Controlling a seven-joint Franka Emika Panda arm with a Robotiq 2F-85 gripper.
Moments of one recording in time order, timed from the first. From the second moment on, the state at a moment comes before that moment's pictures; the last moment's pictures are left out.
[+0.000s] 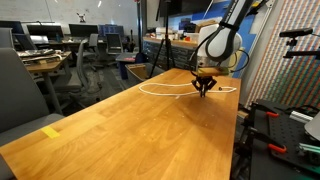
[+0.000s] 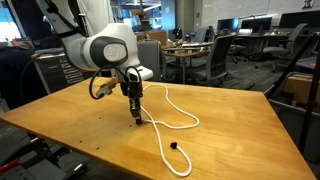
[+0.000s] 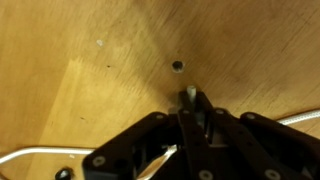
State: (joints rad) arm 0.08 0.40 -0.22 -2.45 -0.06 2.83 0.84
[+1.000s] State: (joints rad) arm 0.31 0.07 0.21 -2.53 0.08 2.85 0.76
